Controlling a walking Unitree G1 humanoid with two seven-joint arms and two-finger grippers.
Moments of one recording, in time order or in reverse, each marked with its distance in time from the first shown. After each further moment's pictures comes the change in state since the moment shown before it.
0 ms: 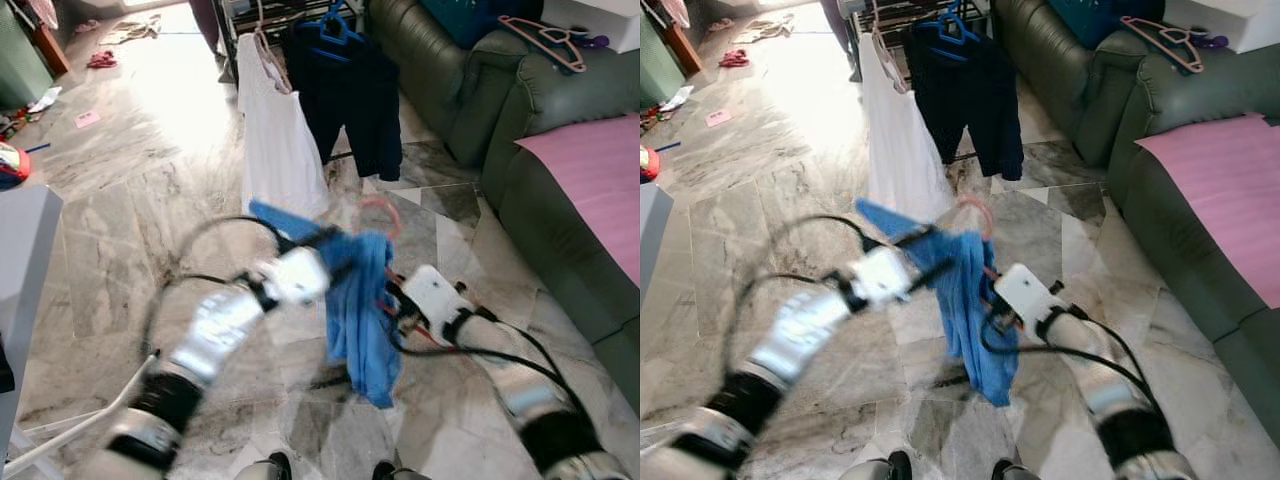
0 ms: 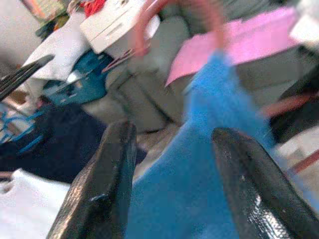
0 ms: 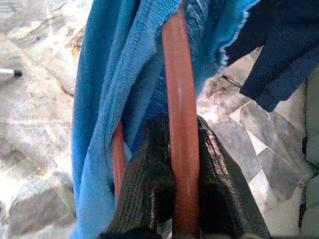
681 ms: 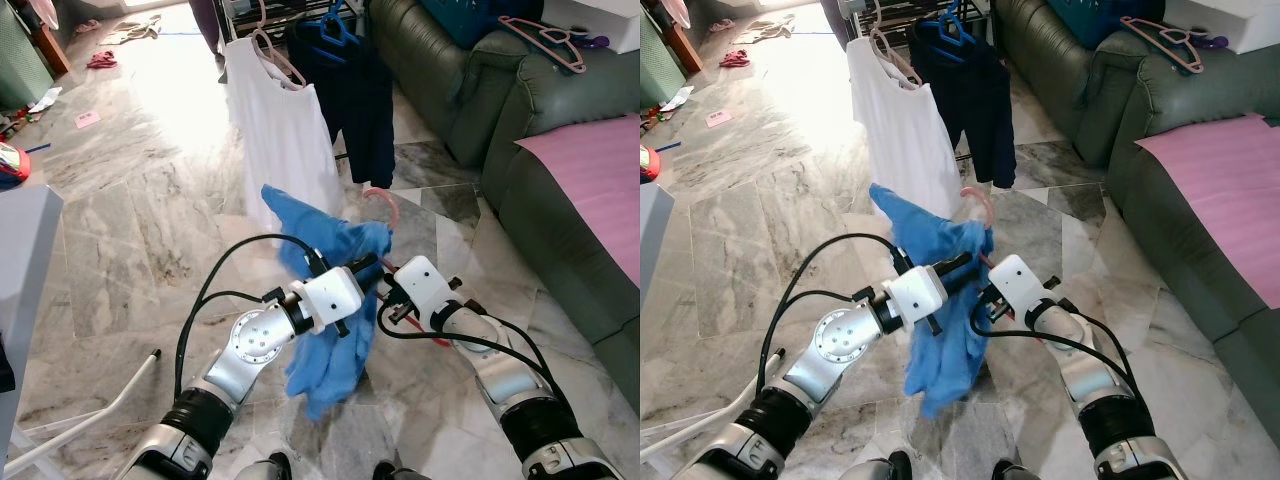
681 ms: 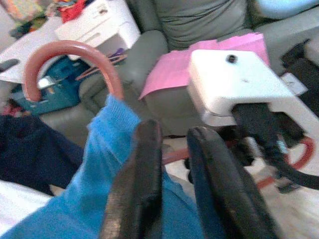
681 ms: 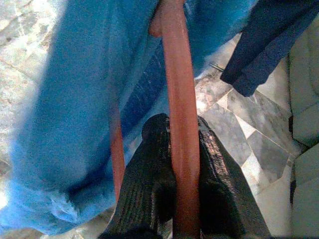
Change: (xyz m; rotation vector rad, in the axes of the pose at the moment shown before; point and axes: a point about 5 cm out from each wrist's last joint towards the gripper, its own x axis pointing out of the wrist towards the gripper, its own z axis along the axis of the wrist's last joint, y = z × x) left arm 0.026 -0.050 0.015 -0.104 -0.057 -0.072; right arm 0.020 0.001 0.007 0.058 0.056 -0.110
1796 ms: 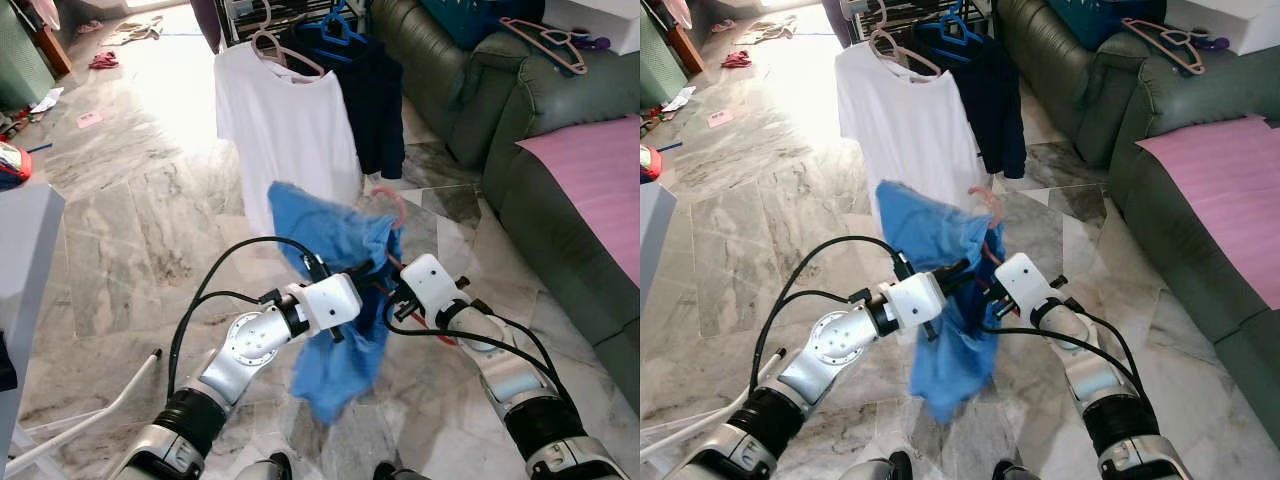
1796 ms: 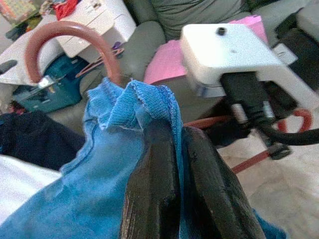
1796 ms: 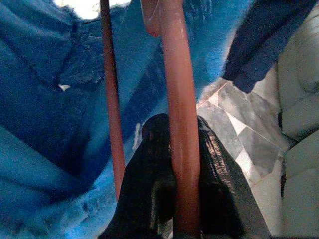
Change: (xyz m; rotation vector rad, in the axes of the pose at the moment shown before) left arm -0.003 0.000 -0.002 0.069 0.036 -0.021; right arm -0.001 -0.007 -0.002 0.009 0.002 -0.049
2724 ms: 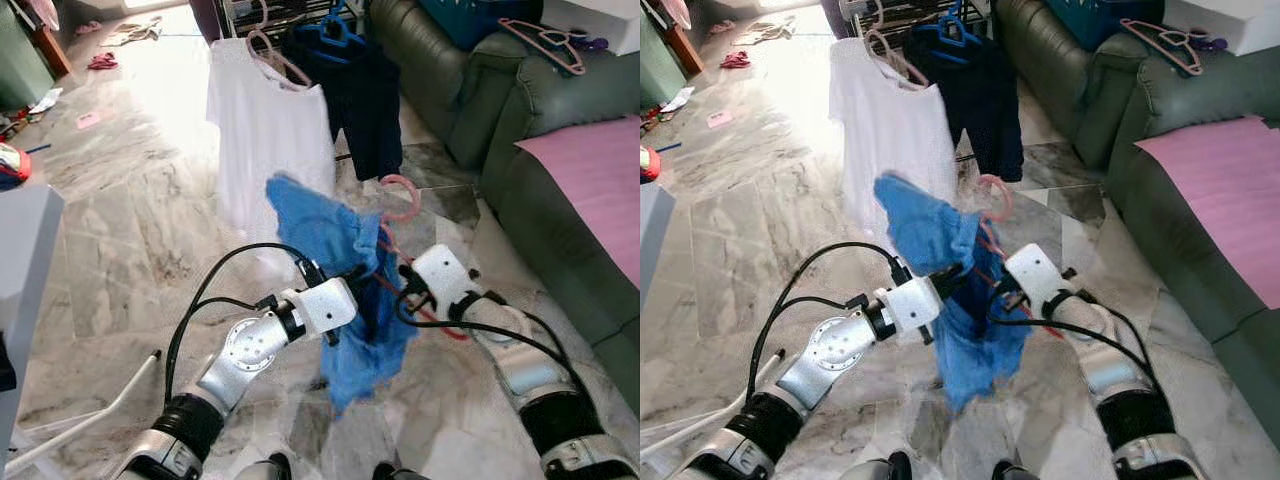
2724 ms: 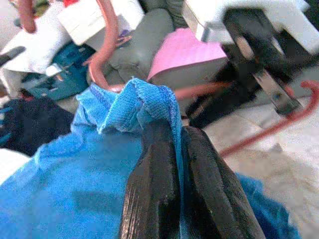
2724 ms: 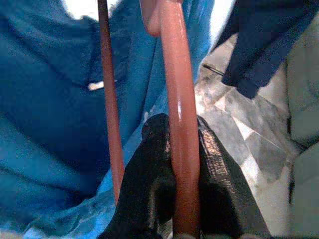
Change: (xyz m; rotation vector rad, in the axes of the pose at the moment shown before) left arm -0.004 0.000 -0.008 -0.001 0.046 0.056; right arm -0.005 -0.011 0.008 0.017 -0.019 0.061
